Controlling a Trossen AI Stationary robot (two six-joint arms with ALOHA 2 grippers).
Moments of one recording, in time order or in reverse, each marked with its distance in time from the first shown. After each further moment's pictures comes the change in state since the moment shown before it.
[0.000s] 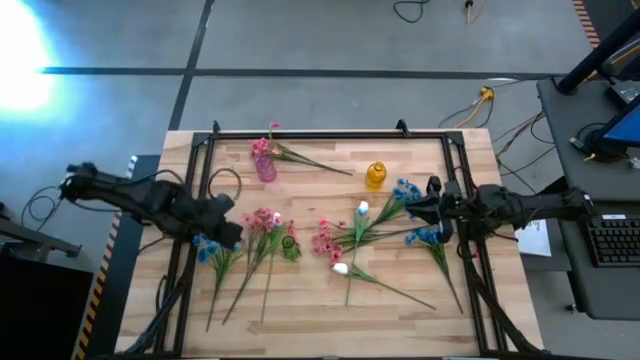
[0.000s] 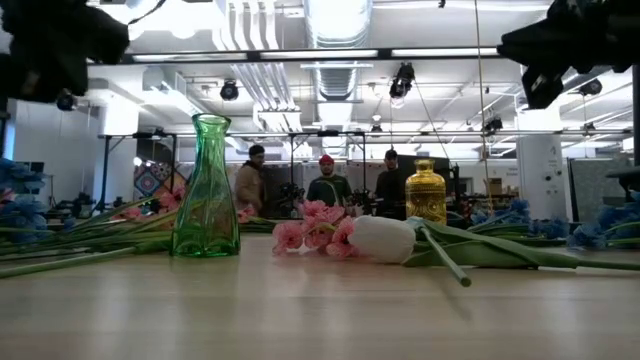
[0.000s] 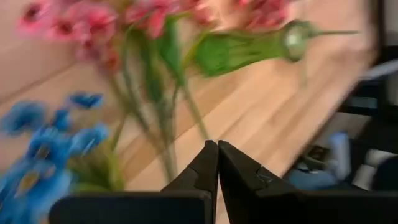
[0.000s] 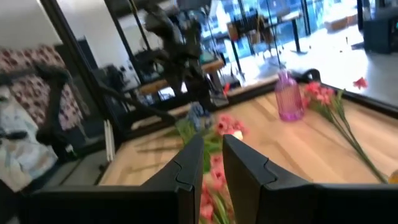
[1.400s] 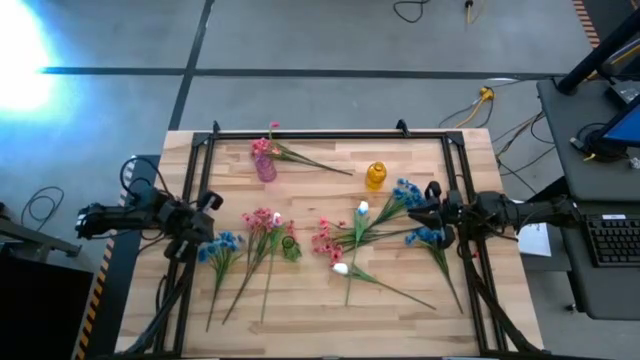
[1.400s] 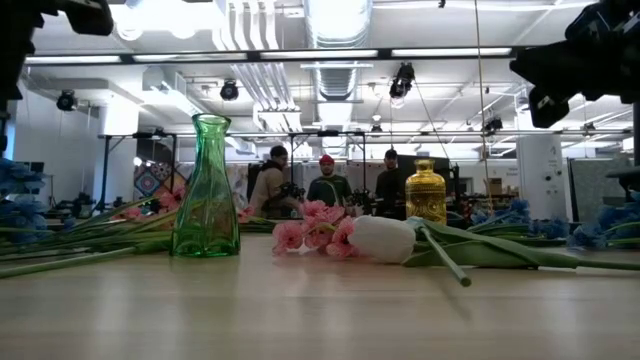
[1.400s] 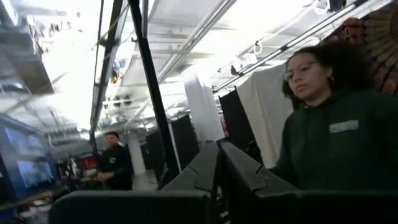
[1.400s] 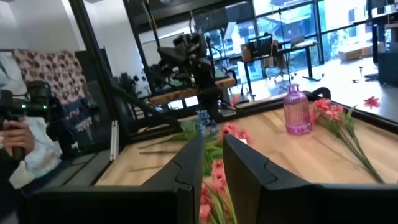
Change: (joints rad) left arm 0.289 -0.809 -0.778 1.521 0.602 1.333; right arm 0.000 -0.258 -0.203 0.080 -0.042 -0.094
